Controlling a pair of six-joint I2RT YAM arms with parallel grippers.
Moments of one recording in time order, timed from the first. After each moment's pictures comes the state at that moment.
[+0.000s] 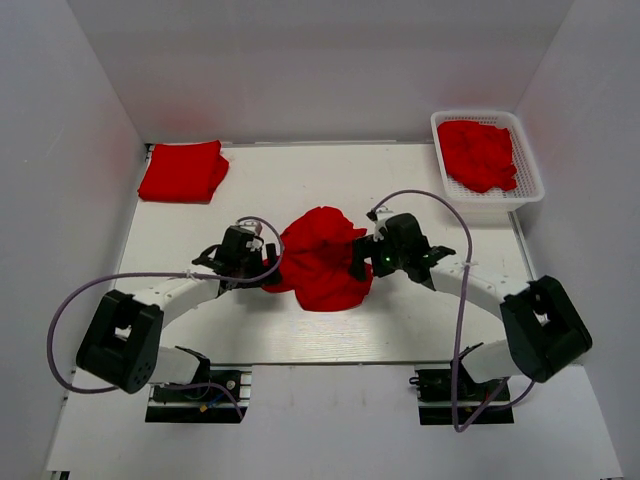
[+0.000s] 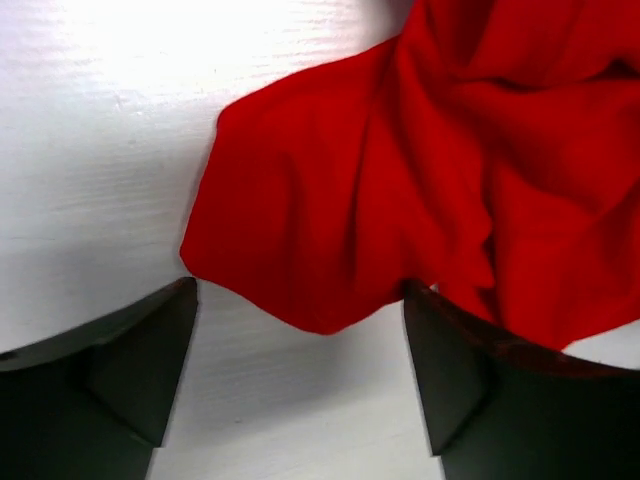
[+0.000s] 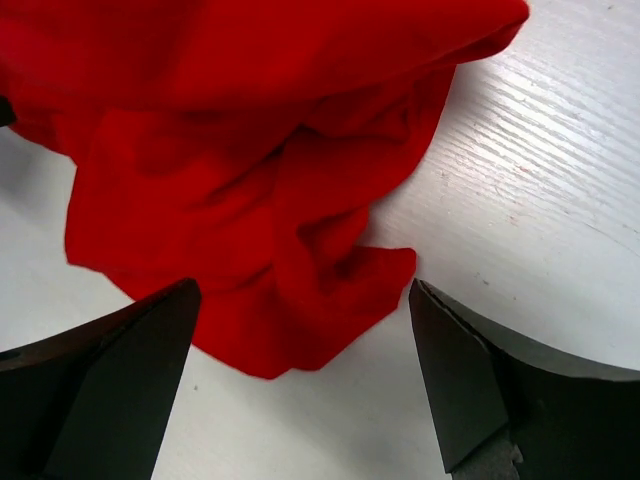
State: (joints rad) left arm -0.42 1.32 0.61 -0.20 0.05 -0.45; right arm 0.58 1.37 0.71 -0.09 -0.21 0.24
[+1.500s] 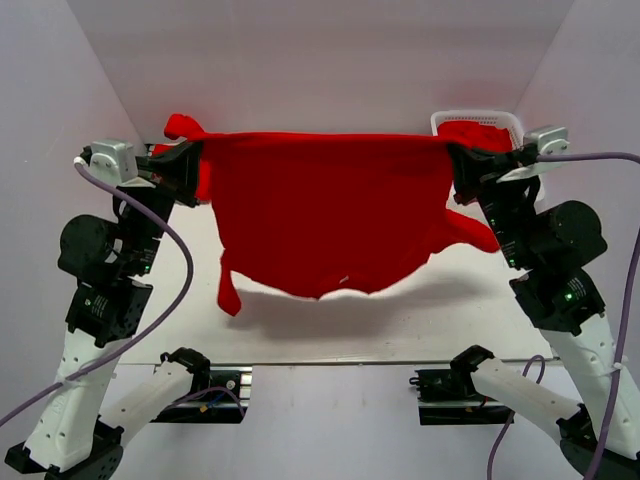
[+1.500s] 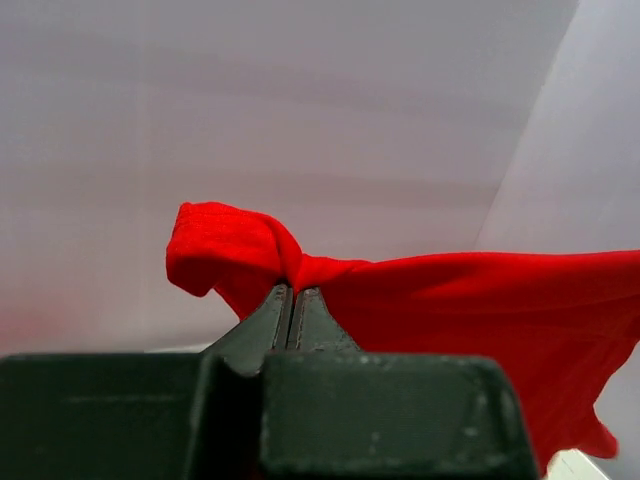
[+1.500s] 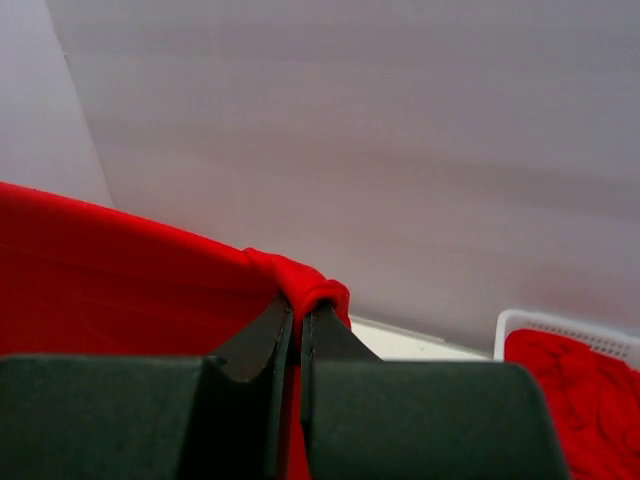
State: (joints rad) left arm -0.43 0.78 1.29 -0.11 -0.11 -0.17; right arm 0.58 0.81 1.29 -0.15 0.16 -0.02
